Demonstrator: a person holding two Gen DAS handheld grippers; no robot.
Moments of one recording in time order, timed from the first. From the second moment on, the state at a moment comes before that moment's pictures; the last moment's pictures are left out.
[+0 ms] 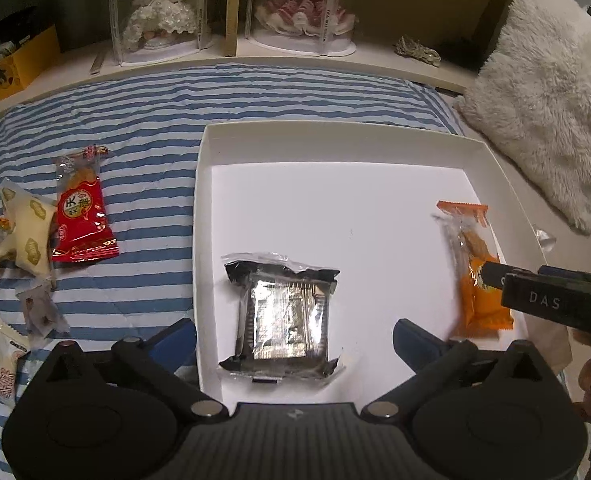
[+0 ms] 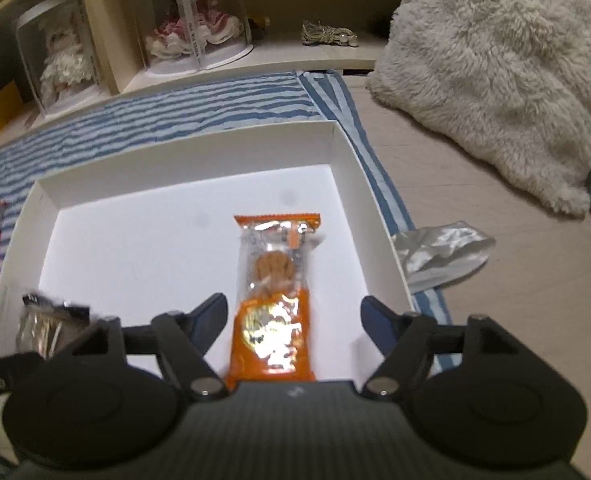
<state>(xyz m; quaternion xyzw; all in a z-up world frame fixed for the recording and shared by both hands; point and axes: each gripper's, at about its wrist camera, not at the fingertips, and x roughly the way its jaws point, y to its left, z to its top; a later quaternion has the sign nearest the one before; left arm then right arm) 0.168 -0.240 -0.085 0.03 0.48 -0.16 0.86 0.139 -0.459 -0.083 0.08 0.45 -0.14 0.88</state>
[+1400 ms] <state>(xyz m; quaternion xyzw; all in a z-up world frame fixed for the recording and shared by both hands) 0.129 -0.141 -0.029 0.02 0.44 -0.13 0.89 0.076 -0.388 -0.015 0.03 0.39 -0.10 0.91</state>
